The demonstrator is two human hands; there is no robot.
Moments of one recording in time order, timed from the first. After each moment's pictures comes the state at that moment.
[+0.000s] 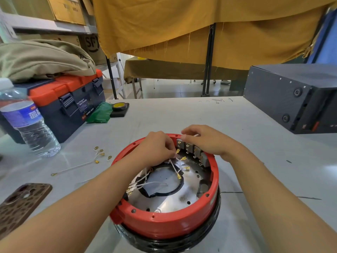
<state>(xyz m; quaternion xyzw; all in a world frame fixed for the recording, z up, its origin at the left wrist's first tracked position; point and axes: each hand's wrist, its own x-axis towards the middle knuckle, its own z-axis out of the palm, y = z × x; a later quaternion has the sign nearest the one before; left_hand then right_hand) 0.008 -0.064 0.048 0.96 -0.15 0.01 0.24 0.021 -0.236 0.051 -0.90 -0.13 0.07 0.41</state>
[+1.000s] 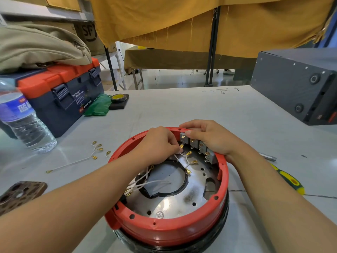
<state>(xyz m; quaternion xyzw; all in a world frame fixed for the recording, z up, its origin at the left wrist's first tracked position) 0.018 -0.066 0.033 0.95 -0.13 0.00 0.30 0.031 -0.233 0.024 -0.79 -0.13 0.08 0.60</state>
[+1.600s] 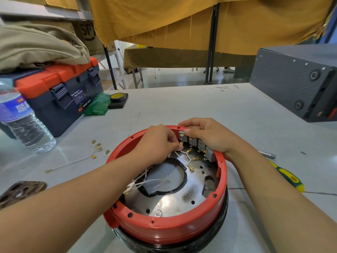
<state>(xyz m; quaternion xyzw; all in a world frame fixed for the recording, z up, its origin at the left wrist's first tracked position) 0.017 -0.068 0.031 0.95 -0.12 0.03 0.28 0.032 -0.233 0.024 -0.79 -0.14 0.08 0.59</state>
